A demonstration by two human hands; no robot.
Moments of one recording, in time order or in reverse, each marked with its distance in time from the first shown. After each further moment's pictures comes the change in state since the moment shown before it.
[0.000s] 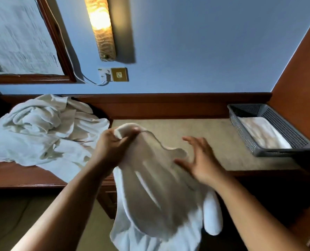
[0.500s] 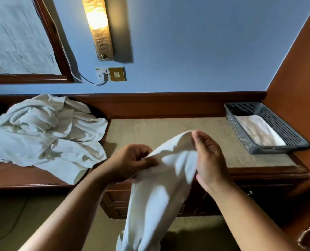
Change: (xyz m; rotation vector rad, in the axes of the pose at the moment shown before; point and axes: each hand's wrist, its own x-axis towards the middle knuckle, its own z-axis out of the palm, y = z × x) left_hand -0.020 -0.007 0.012 0.120 -0.616 -0.033; right_hand -0.025 -0.045 -0.008 1.137 0.315 0.002
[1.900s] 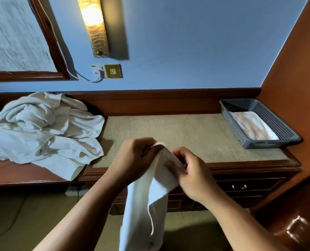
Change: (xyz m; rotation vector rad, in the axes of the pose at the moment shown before) left_hand -0.006 0.023 0.039 0.383 0.429 0.296; right_hand -0.052 -0.006 -0.013 -0.575 -0.328 -0.007
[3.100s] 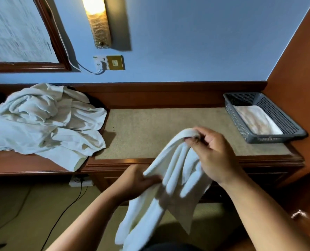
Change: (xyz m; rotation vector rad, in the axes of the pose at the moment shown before) left_hand -0.058 -0.038 0.028 -0.153 -0.442 -0.430; right_hand 0.014 -0.018 -0.035 0.090 0.101 -0.075
